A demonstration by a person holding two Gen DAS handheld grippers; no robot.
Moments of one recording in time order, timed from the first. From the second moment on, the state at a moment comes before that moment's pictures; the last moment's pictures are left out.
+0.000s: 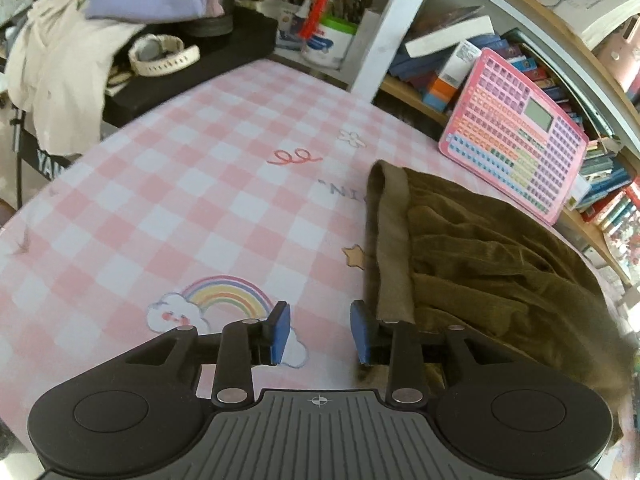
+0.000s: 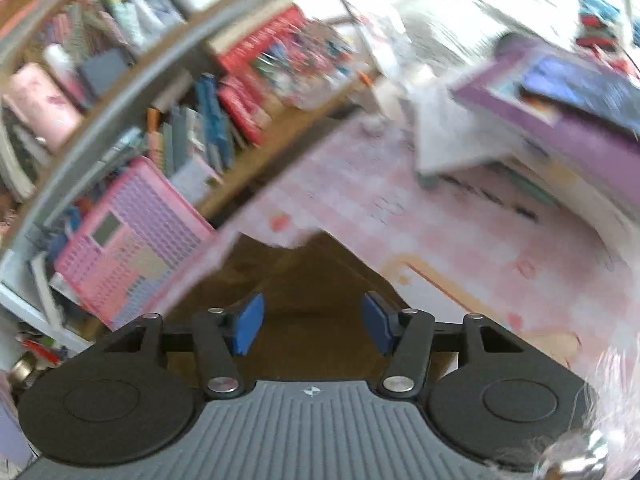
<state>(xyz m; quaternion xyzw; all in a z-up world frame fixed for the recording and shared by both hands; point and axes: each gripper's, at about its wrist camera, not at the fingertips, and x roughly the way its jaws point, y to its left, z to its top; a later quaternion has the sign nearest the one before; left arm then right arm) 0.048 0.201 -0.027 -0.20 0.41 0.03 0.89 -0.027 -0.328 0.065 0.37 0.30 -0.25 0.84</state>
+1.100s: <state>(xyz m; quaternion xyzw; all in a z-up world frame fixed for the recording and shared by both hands) 0.045 0.166 -0.043 -0.33 0.47 0.05 0.82 -0.022 -0.308 -0.020 0.24 0.42 -0.27 0.83</state>
